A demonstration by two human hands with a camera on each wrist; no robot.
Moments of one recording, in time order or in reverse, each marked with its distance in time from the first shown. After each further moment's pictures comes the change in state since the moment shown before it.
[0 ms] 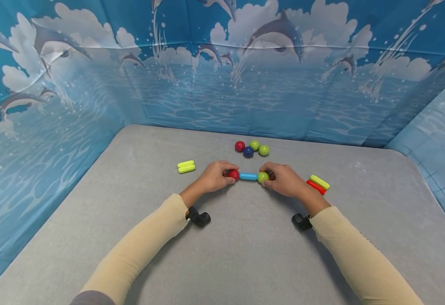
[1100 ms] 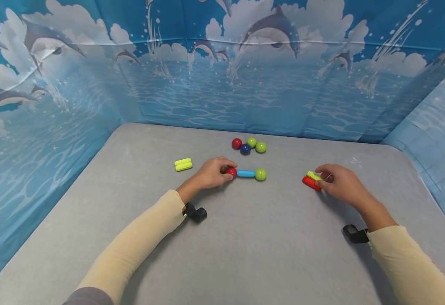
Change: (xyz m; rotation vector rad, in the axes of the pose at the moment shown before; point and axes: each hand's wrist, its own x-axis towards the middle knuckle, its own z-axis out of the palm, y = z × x) left_hand 0.002 0.003 -0.004 0.082 -0.048 0.034; right_hand -0.083 0.085 -0.053 -0.149 0.110 0.229
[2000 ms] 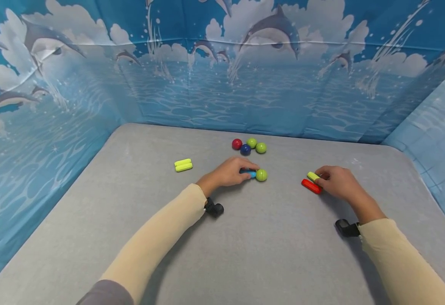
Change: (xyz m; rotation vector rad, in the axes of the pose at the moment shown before) left_hand 0.035 0.026 0.016 0.094 -0.123 0.212; right_hand 0.012 0.000 0.000 -0.046 -0.076 0.079
